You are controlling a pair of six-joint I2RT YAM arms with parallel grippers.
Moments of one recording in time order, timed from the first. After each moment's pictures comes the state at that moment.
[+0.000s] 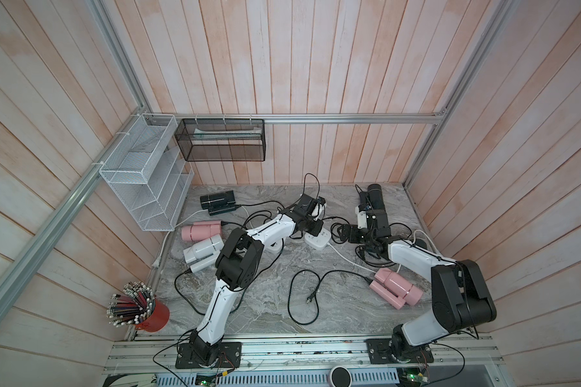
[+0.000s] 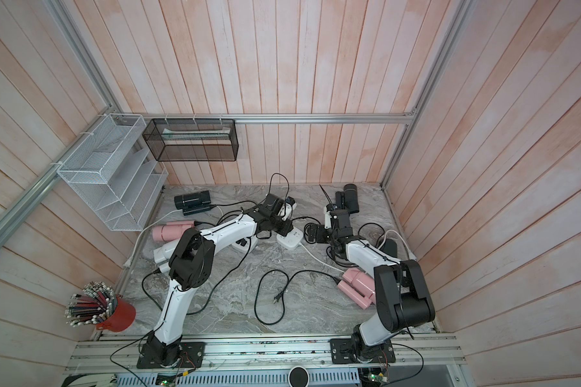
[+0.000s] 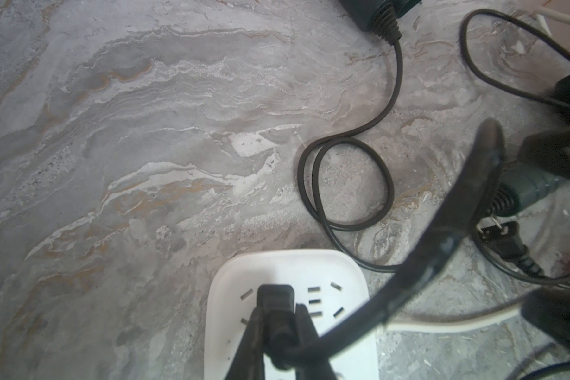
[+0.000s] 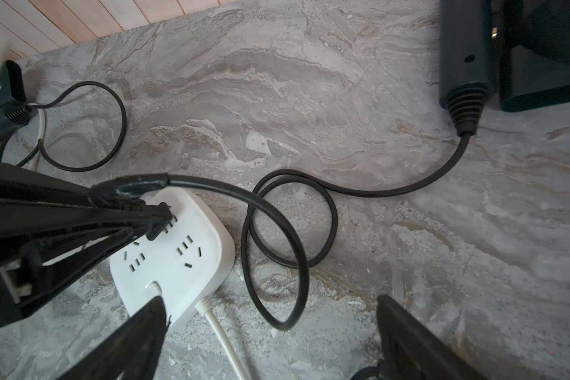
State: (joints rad) left arm -0.65 2.27 1.81 -0.39 0.18 -0.06; right arm 0.25 1.55 0.85 -0.02 -0.14 0.27
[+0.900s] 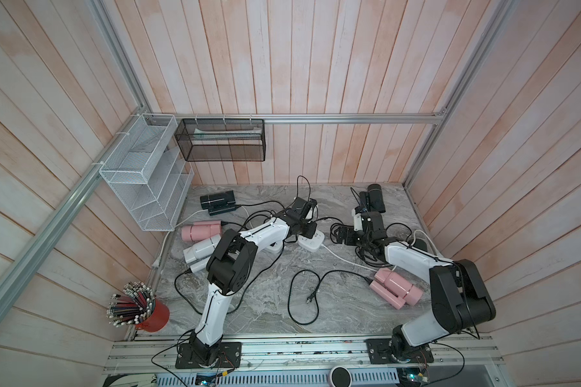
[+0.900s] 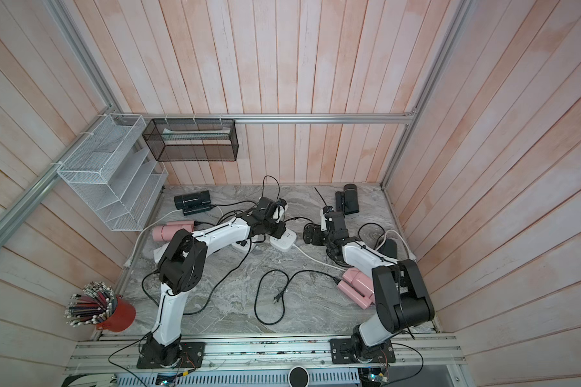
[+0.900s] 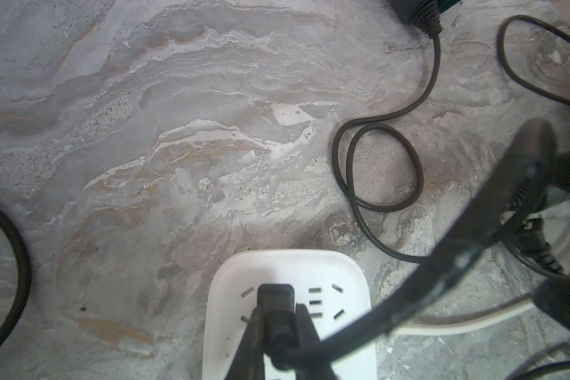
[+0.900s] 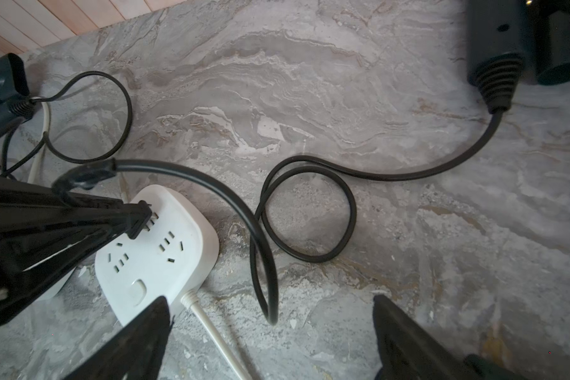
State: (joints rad) left arm -0.64 2.17 1.65 -0.34 0.12 -0.13; right arm 0.29 1.55 0.83 -0.02 -0.10 0.33
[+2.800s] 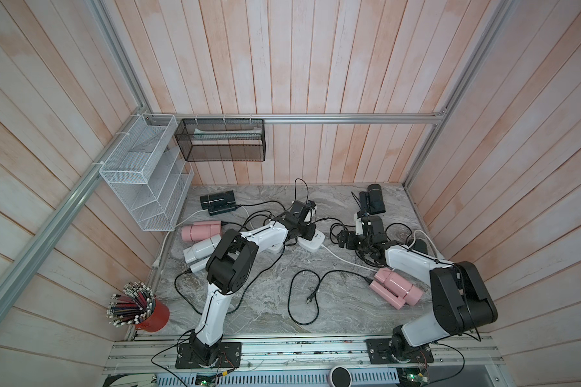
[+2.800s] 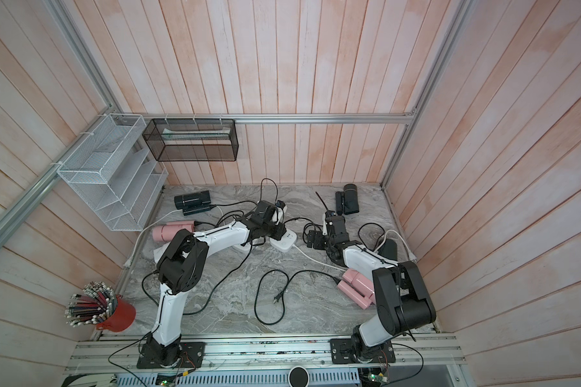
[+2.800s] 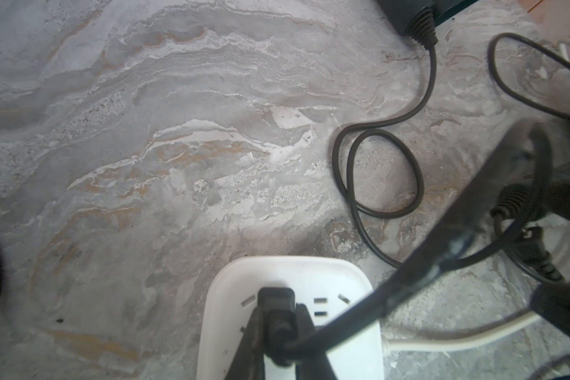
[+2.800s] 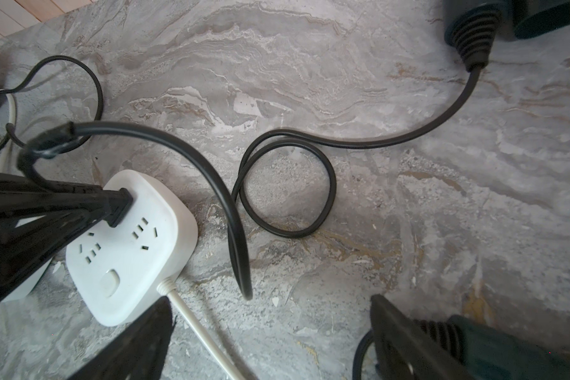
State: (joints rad) left arm -0.65 2.16 1.57 -0.22 0.12 -0.15; right arm 0.29 1.53 0.78 -0.02 -0.08 0.35
